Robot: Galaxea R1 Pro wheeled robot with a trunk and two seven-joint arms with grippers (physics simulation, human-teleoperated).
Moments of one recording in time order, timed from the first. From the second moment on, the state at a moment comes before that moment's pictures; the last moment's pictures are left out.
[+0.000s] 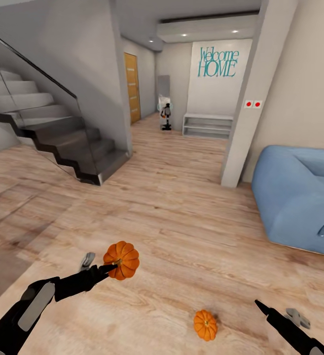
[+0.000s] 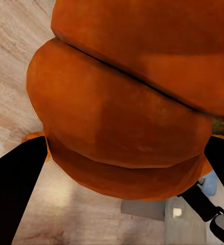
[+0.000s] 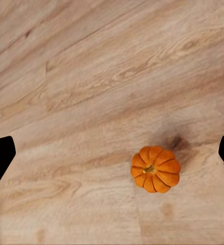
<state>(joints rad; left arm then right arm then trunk) -0.42 0.30 -0.09 -0.96 0.87 0.78 -0.58 -0.47 -0.33 -0.49 -0.18 -0.34 0.02 0.64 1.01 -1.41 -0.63</state>
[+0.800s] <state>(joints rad) -0.42 0.30 -0.09 -0.96 0.87 0.78 -0.58 -0.47 -0.33 -0.48 -0.18 -0.34 0.02 0.64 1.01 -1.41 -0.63</state>
